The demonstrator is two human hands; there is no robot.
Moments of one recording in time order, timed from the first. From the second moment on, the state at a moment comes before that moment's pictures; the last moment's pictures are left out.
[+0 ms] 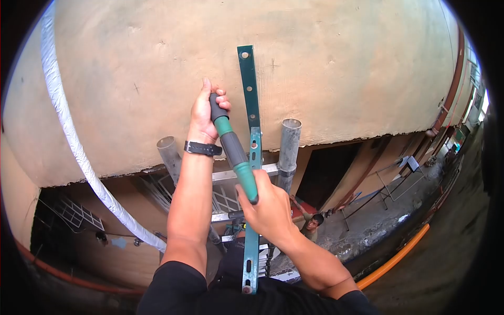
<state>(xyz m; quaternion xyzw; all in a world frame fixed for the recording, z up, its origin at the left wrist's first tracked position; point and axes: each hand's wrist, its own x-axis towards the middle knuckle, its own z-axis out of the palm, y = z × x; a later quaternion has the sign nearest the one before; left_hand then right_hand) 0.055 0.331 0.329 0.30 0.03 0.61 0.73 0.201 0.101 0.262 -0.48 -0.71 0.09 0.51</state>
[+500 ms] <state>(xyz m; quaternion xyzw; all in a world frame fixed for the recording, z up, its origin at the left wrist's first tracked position) 0.039 0.290 0.336 0.33 0.05 0.65 0.69 0.200 0.067 0.271 -0.43 -0.72 0.13 0.52</state>
